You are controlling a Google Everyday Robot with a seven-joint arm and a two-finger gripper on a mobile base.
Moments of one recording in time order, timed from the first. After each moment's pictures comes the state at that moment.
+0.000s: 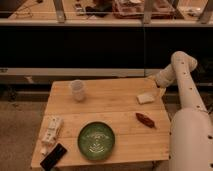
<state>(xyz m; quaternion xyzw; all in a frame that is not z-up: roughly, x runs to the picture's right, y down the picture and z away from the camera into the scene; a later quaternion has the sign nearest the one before) 0.300 0.008 0.894 -0.25 -0.25 -0.10 0.93</state>
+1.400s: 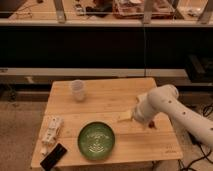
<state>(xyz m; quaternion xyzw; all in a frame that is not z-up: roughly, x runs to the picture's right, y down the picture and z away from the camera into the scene) 0.129 0.197 0.723 -0.12 -0.34 -0.58 0.73</state>
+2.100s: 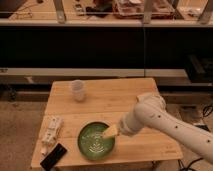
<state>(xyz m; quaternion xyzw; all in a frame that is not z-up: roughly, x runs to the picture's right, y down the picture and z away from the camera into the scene) 0.037 0.205 0.685 -0.04 -0.38 -0.67 0.64</state>
